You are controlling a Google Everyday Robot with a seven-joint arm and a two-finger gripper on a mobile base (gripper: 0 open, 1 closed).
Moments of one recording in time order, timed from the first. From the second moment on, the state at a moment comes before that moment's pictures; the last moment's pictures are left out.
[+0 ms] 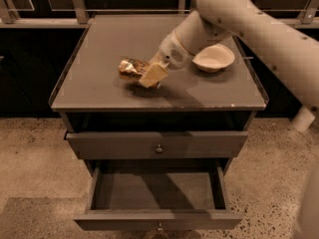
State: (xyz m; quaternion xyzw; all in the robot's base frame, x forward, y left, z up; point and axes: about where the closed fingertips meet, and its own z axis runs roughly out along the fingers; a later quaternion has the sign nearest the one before) arm 0.630 0.014 0.867 -0.56 0.74 0.25 0.27
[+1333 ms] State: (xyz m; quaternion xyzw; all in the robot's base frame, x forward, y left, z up) arm 0.494 -0.071 0.914 -0.48 0.82 0.17 0.28
